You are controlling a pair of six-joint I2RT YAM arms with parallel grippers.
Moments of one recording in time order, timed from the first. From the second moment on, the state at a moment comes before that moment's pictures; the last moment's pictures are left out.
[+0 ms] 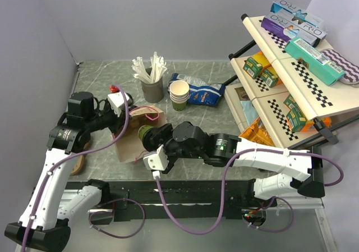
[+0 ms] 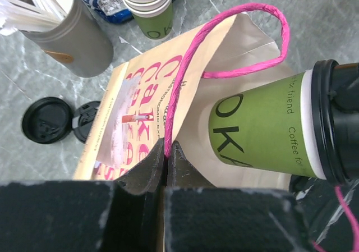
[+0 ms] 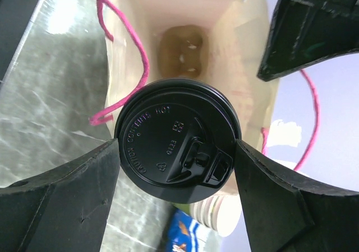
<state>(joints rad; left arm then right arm) -0.22 0.86 1.11 -0.77 0.56 0.40 1.28 1.28 1.21 -0.42 -0.01 -1.03</state>
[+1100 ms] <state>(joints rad) -0.22 0.86 1.12 -0.72 0.55 0.17 1.24 1.34 1.36 -0.48 -0.05 -0.99</state>
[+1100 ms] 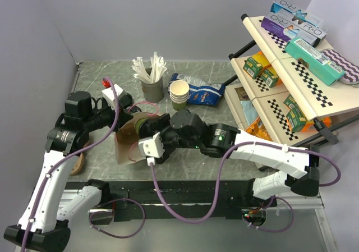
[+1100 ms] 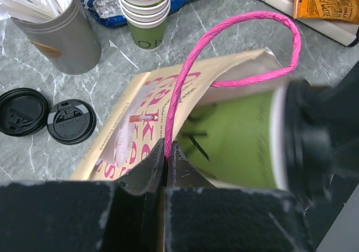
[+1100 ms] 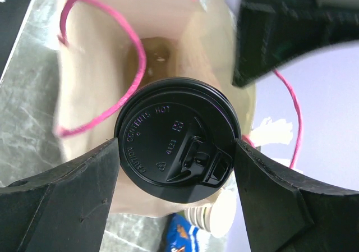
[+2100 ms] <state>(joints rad) -0.22 0.81 1.05 -0.67 0.57 0.03 1.26 1.46 1.41 -0.53 -0.06 -1.05</state>
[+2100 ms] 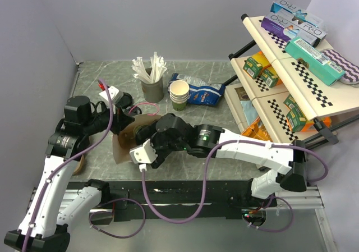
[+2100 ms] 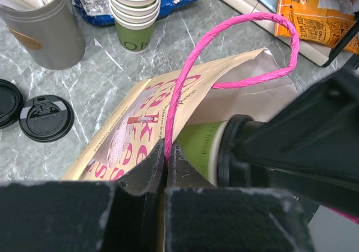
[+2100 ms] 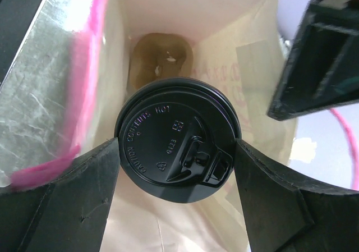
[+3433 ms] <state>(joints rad) -0.22 0.71 0.92 -0.54 0.67 -0.04 1.18 1.64 1.38 -0.55 0.16 -0.98</state>
